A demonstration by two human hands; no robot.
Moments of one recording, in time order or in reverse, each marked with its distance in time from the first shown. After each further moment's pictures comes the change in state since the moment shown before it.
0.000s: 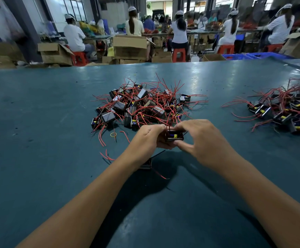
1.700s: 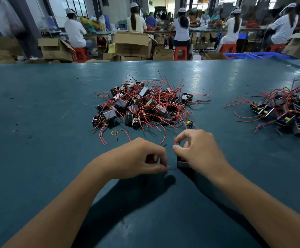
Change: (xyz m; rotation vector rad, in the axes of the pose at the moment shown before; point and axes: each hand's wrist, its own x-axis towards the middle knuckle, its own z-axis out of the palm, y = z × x) left_hand -0.033 0.015 -0.041 0.862 -0.463 0.185; right_hand -0.005 -0.021 0.020 0.327 -0.044 0.539
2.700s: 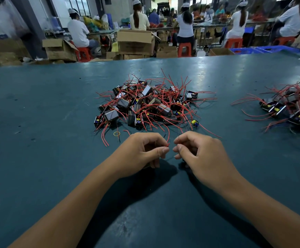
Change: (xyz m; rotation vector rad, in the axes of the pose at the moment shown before) left_hand 0.012 -0.024 0.014 -0.439 0.292 -0.098; right_hand -0.013 -0.001 0.004 0.259 -0.013 -0.183
